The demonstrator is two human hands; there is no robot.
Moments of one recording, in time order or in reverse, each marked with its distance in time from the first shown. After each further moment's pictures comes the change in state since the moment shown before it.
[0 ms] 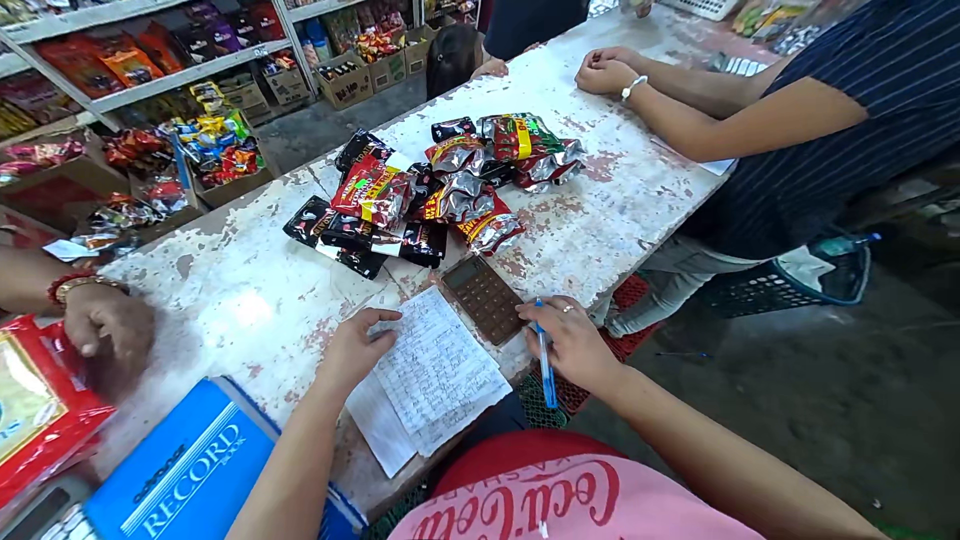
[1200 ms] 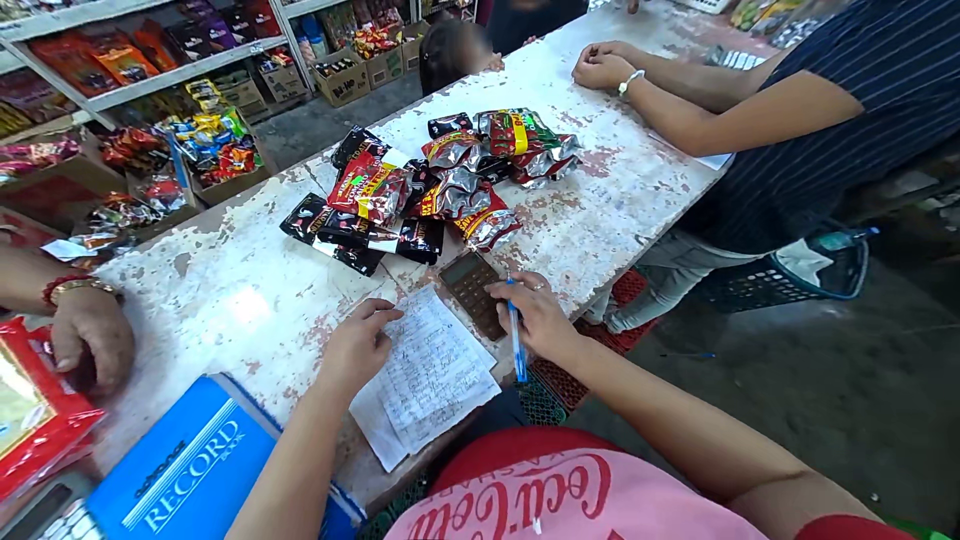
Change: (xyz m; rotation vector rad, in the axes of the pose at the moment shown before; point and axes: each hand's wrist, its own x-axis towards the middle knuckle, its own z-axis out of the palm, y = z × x) left_hand -0.004 0.003 0.006 0.345 0.040 0.231; right_hand 0.034 -0.002 0.027 0.117 0.081 -0.040
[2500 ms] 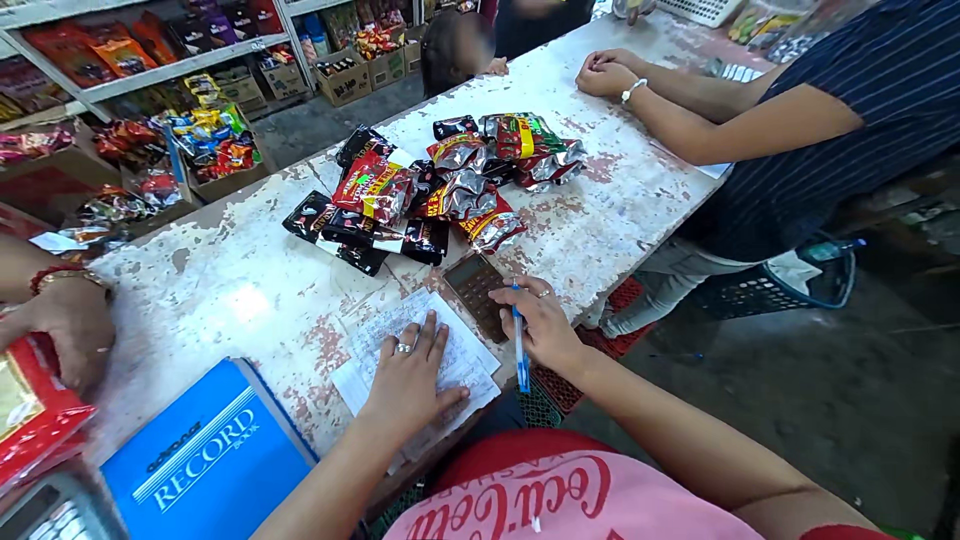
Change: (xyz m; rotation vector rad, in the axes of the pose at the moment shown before) left_hand -0.016 0.072 0.031 0.497 -0.421 -0.016; right_hand -0.003 -0.008 0.003 -0.006 0.031 0.015
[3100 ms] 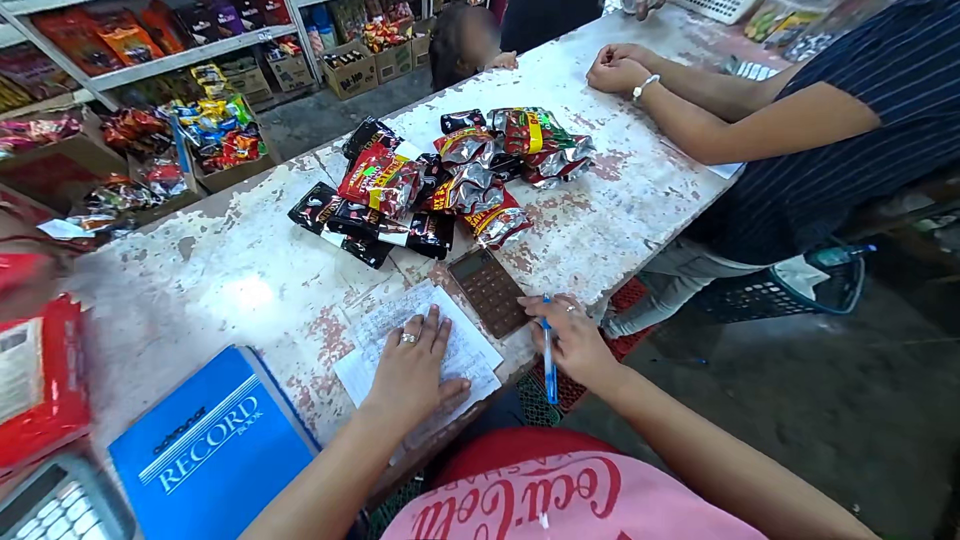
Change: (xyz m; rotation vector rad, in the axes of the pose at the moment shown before) left_hand 0.000 0.000 -0.003 -0.010 -0.003 0.022; right_hand -0.037 0.011 -0.025 -0.031 -0.070 0.054
